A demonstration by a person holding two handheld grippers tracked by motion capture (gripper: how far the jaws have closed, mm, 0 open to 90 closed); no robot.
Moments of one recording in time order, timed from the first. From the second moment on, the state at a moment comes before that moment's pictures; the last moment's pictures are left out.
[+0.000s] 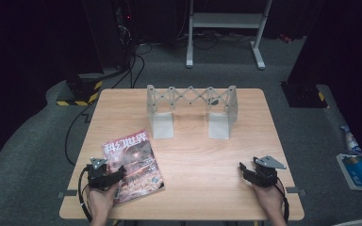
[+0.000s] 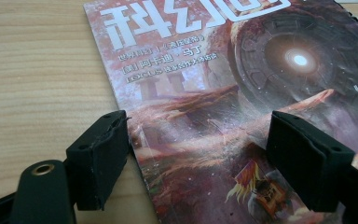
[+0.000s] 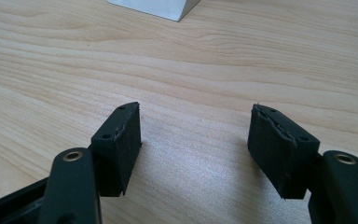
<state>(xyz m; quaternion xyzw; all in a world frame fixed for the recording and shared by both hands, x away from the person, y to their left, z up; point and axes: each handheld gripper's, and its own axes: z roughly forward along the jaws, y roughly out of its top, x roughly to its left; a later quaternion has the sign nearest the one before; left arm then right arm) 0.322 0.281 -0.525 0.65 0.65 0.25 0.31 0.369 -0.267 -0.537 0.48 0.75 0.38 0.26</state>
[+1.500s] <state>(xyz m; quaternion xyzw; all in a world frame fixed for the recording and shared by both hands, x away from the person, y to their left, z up) 0.288 0.248 -0.524 0.68 0.62 0.23 0.32 0.368 -0.267 -0.537 0.48 0.75 0.38 0.26</state>
